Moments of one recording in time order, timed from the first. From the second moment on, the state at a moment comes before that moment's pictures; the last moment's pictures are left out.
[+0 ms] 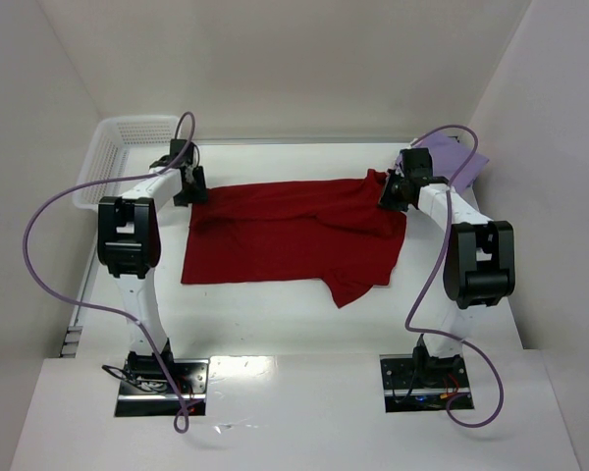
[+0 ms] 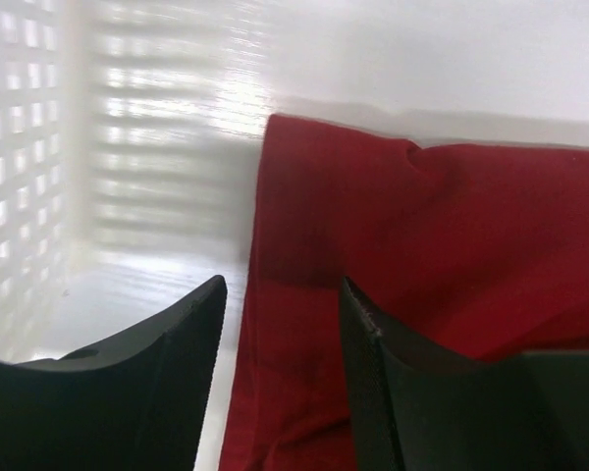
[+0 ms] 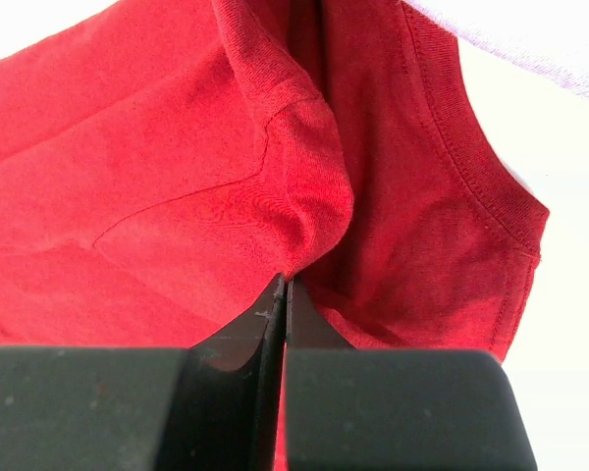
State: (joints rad) left arm -0.01 2.11 1.61 -0.51 -0.12 -0.22; right arm 0.05 1.77 1.25 -0.36 -0.14 0.41
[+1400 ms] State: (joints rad) left arm 0.02 2.15 1.75 -0.48 -0.20 -0.24; right arm 0.05 1.78 1.25 -0.36 -0.14 0.41
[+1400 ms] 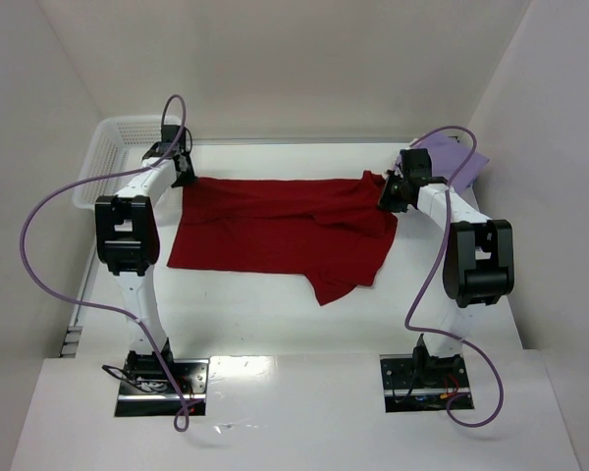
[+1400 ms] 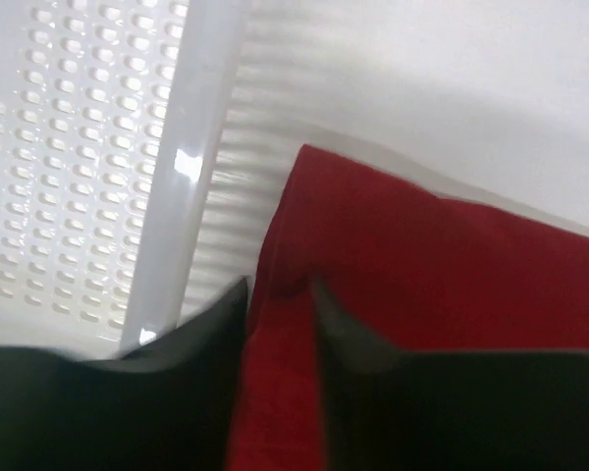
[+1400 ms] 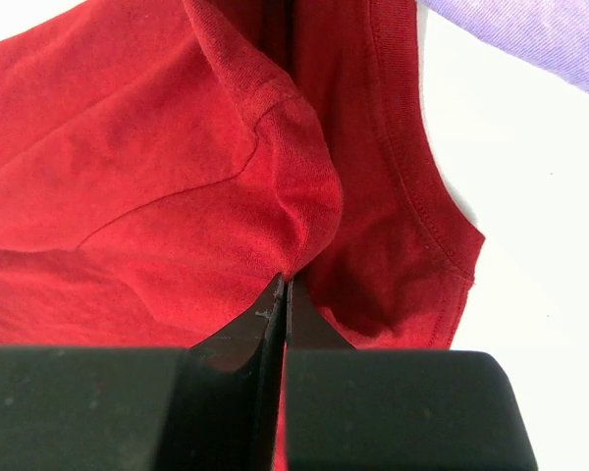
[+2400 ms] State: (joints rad) left arm -0.27 2.19 1.75 -0.45 0.05 -0.21; right arm 0.13 1.81 1.32 -0.38 -0.05 0.41
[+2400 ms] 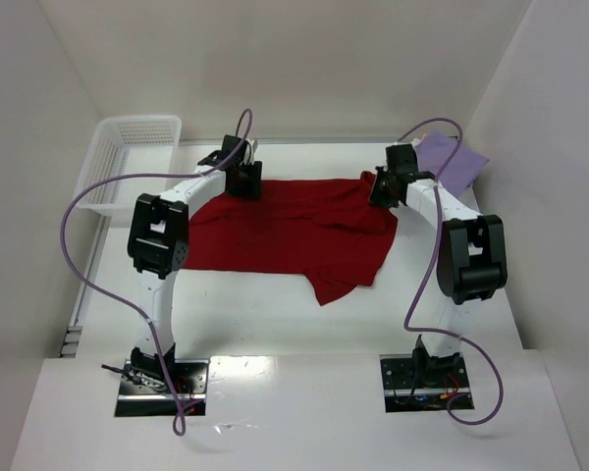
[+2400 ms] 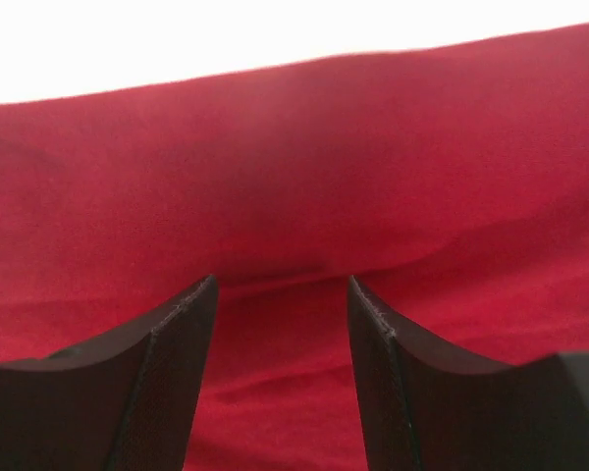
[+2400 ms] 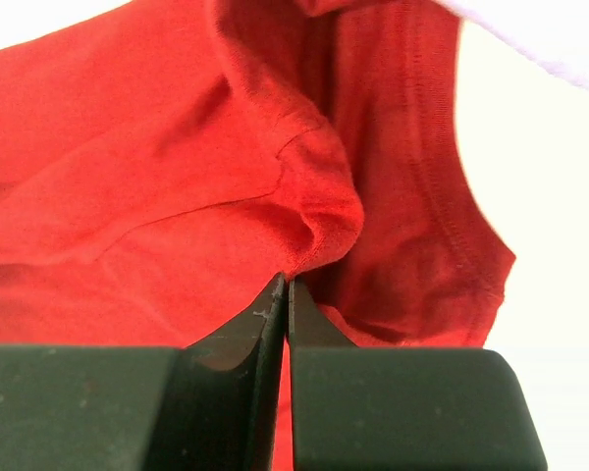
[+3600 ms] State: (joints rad) left arm -0.32 2.24 1.76 -0.48 0.04 -0.21; right arm 0.13 1.62 1.14 -0.40 -0.13 0.49
